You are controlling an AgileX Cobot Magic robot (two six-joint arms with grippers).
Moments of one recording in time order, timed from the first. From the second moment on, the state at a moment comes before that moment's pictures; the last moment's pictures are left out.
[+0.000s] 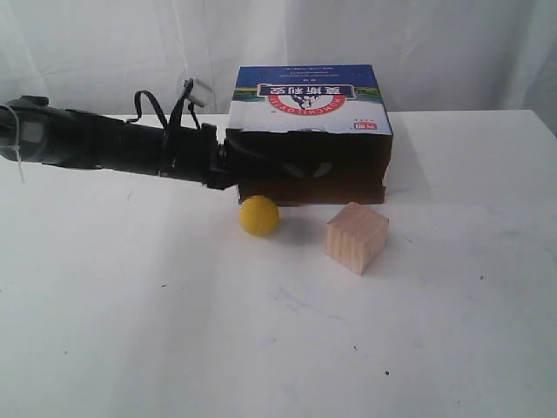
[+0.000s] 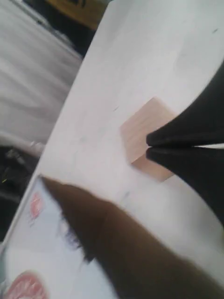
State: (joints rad) left arm -0.29 2.18 -1.48 -1.58 1.16 1.80; right arm -0.11 0.00 0.00 -0.13 0.35 0.11
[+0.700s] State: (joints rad) left arm -0.29 2.25 -1.29 -1.65 0.89 2.07; right arm -0.11 0.00 0.00 -0.13 0.35 0.11
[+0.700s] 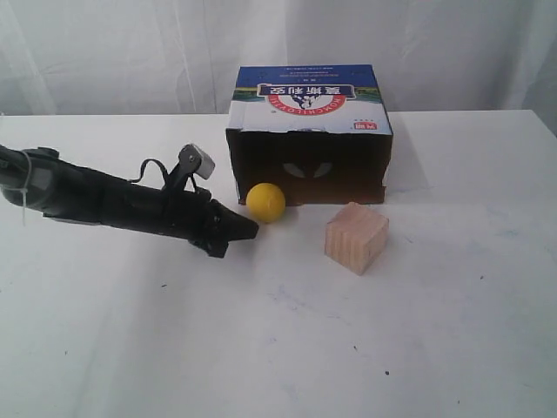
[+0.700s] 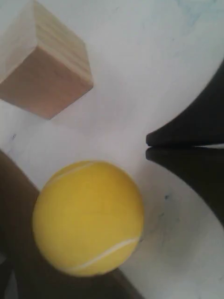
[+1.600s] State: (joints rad) left arm -0.32 2.36 -1.59 -1.67 0.96 1.82; right arm -0.11 0.00 0.00 -0.13 0.35 0.11
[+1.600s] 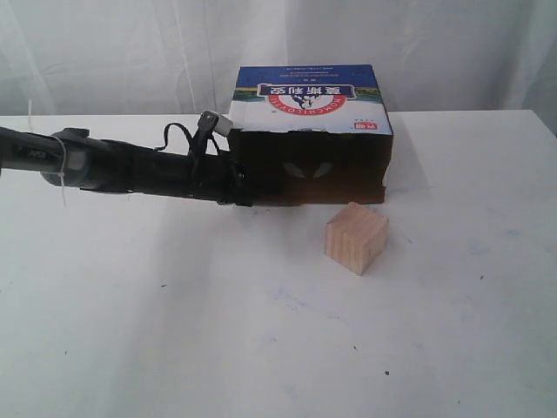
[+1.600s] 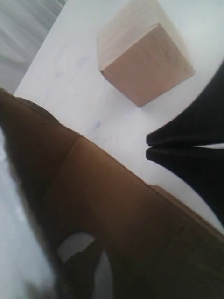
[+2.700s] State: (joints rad) left arm 0.01 1.43 -0.97 -1.70 0.04 1.96; right arm -0.11 0.00 0.00 -0.13 0.35 0.11
